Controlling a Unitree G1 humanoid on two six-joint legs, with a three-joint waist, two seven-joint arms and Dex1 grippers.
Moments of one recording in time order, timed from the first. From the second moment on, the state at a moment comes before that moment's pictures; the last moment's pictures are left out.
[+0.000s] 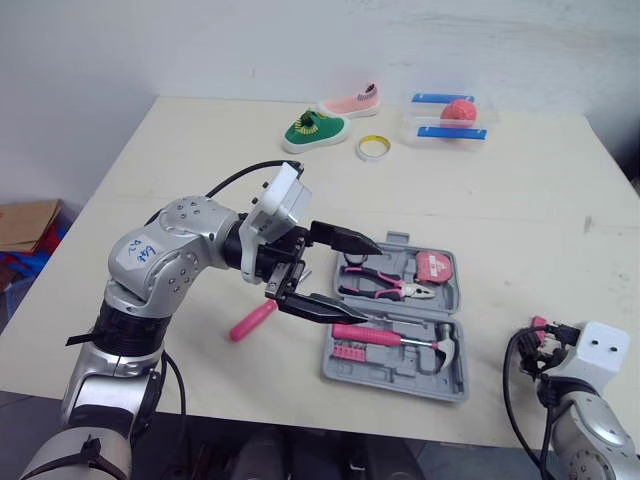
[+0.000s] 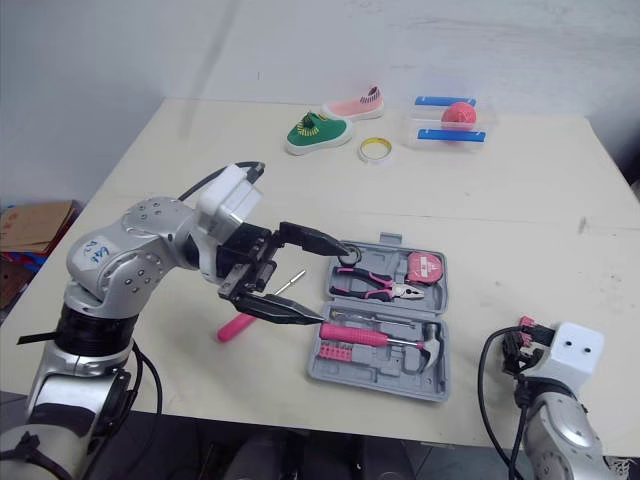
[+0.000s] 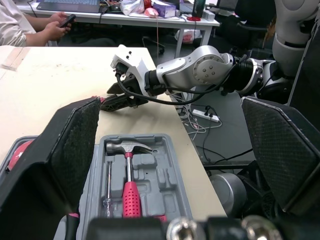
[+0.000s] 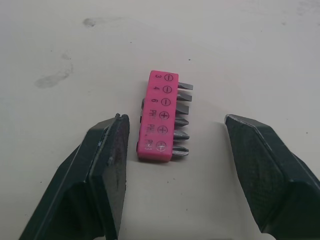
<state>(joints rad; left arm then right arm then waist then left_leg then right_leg) -0.78 0.56 -0.14 -0.26 -0.74 0.74 -1.20 0.28 -0.22 -0.48 -0.56 0.42 0.70 -0.10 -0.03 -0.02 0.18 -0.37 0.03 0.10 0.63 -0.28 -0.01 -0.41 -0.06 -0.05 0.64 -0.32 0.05</state>
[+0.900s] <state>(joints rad) -0.78 0.56 -0.14 -0.26 -0.70 0.72 -1.21 0.29 -0.33 -0.57 -0.49 0.47 0.72 0.11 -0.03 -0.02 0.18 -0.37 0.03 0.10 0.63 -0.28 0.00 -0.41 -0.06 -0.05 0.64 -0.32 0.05</state>
